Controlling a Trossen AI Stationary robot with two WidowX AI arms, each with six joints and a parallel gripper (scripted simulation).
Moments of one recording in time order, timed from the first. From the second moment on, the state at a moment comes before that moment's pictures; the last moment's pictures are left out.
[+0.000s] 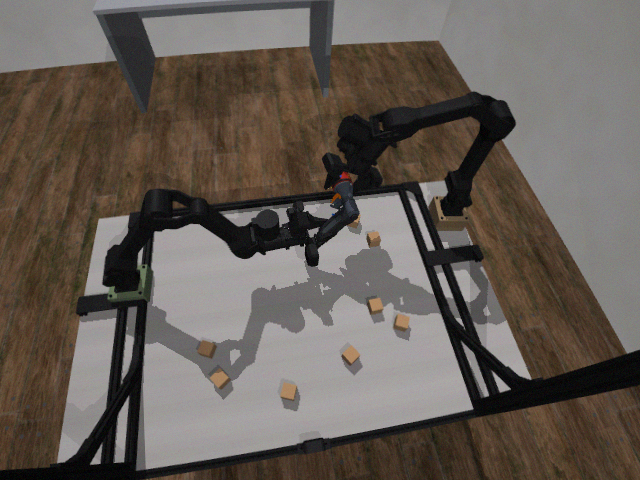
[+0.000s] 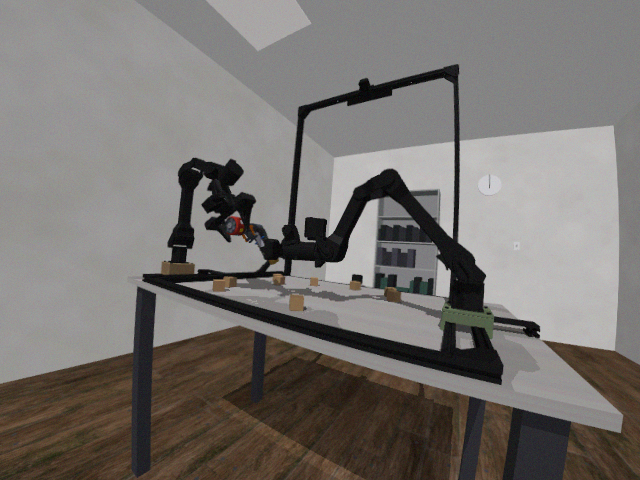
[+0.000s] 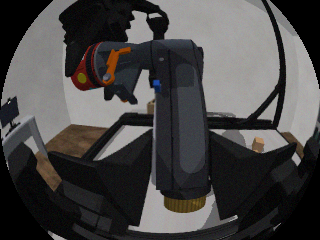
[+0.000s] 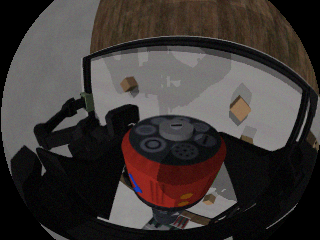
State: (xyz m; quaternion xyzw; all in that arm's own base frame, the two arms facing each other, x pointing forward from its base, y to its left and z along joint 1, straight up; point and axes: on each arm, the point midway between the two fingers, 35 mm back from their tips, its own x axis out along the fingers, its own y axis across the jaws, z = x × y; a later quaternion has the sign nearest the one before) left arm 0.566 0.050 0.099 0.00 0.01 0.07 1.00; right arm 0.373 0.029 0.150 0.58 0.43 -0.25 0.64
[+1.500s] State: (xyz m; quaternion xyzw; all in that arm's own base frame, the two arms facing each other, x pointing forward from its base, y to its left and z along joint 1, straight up) left arm 0.567 0.049 0.100 0.00 0.01 0.07 1.00; right arm 0.321 0.010 0.232 0.59 0.41 -0.23 0.65
